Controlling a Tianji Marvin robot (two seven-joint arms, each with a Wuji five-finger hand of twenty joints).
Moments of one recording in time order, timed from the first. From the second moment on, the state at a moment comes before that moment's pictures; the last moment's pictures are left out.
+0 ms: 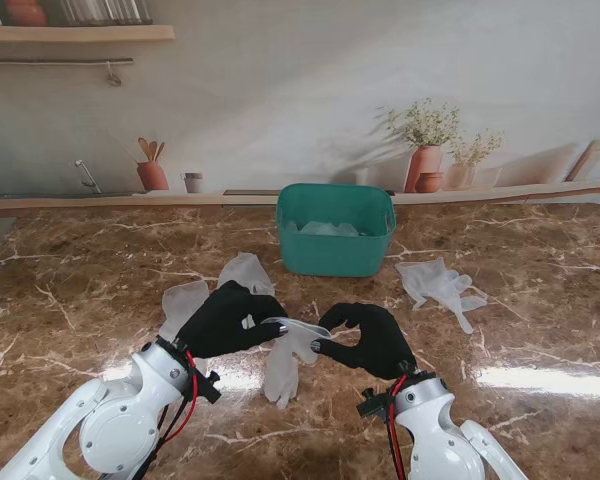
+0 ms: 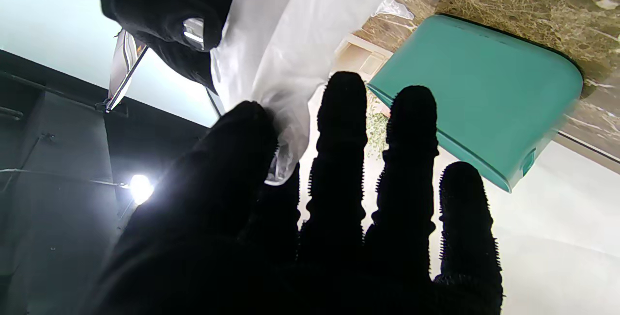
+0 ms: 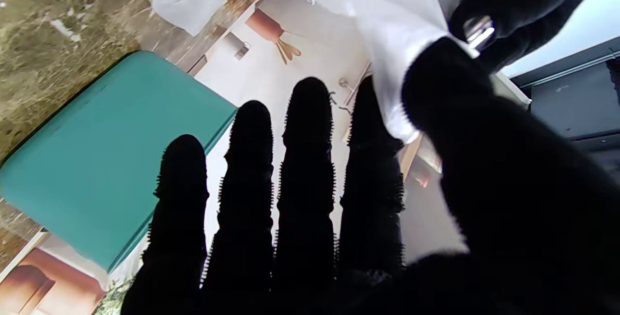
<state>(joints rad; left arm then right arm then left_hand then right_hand) 1.75 -1.10 -1.21 -1.90 0.55 -0.30 0.01 -1.88 -1.16 1.20 -1.86 -0.43 -0.22 -0.28 0.90 -0.34 0.46 -0.16 0.83 -0.07 0.78 0.52 1.16 0.07 0.47 0.52 0.87 0.23 0.62 0.76 0.13 0.27 1.04 0.80 0.54 -0.77 0.95 -0.26 0.94 -0.25 0.92 0.50 1.07 -0.08 0.49 0.73 0.75 -0.01 0.70 0.71 0.34 0.10 1.00 0.92</state>
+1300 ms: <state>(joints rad) 1.67 -1.02 -1.19 -1.82 0.16 -0.20 -0.44 -1.99 -1.13 1.24 -1.97 -0.23 -0.04 -0.08 0.87 -0.45 0.53 -0.16 0.92 -0.02 0.81 0.24 1.26 0.04 0.55 0.59 0.99 0.23 0.67 0.81 0.13 0.27 1.04 0.79 0.52 -0.88 1.19 -0.27 1.01 -0.16 0.99 0.56 1.40 -0.04 0.60 0.67 1.23 0.04 0.90 0.75 0.84 0.17 1.53 0.83</state>
